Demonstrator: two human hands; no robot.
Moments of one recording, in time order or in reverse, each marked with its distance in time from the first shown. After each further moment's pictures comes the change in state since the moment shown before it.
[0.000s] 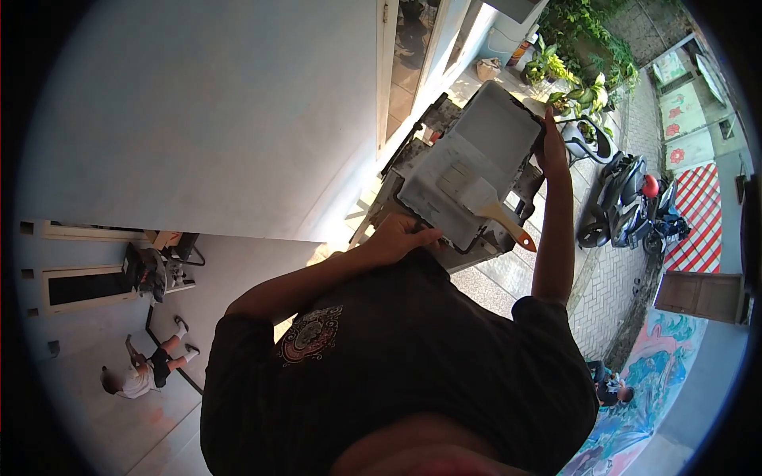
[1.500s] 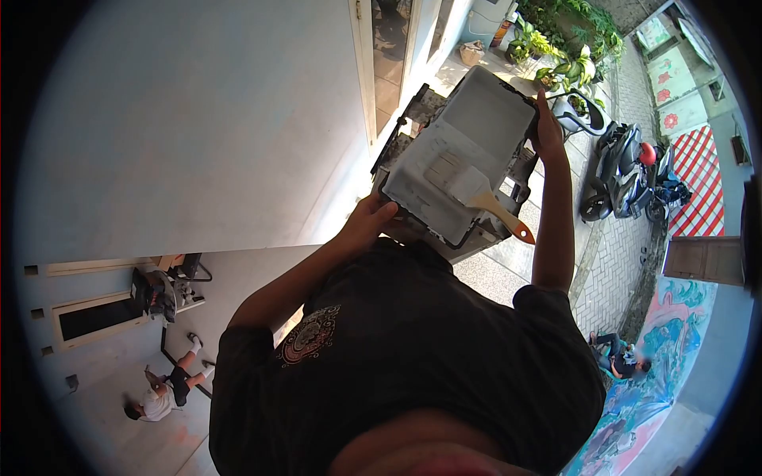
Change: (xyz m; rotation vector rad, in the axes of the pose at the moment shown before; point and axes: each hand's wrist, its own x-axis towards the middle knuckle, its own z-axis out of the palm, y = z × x) left_hand 0.006 -0.035 -0.049 -0.325 0.050 0.000; right_hand -0.036 -0.024 0.017 -0.103 0.093 -0.032
